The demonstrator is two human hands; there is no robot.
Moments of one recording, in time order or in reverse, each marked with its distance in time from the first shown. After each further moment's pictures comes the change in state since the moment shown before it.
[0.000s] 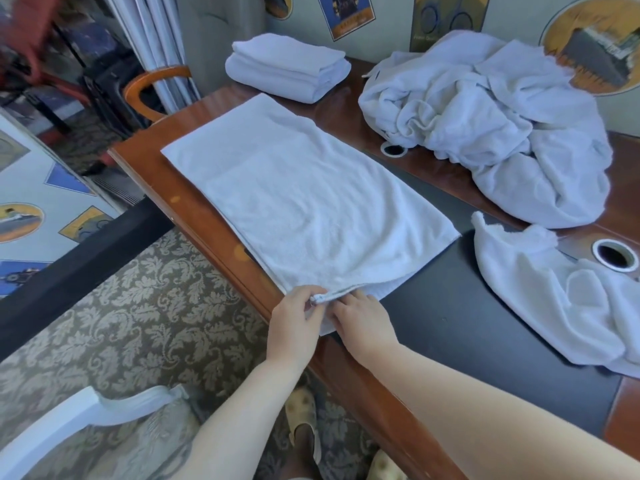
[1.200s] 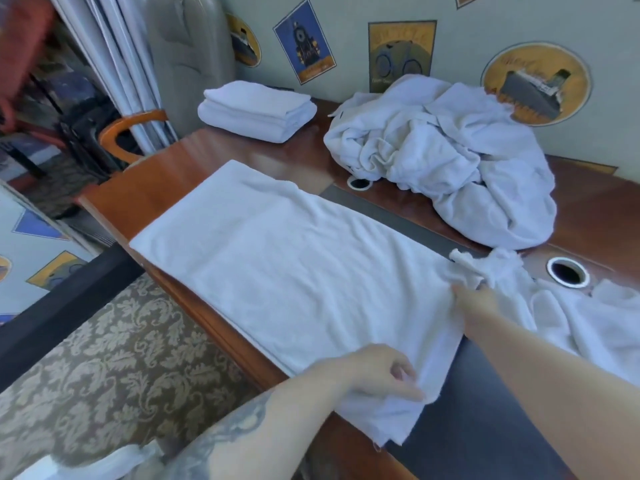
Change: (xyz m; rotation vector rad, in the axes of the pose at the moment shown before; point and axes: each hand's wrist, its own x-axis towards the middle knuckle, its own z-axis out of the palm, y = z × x) left_hand 0.019 0.087 0.096 0.240 -1.124 -0.047; right_hand -0.028 0.194 -0.079 1.151 0.546 1.178
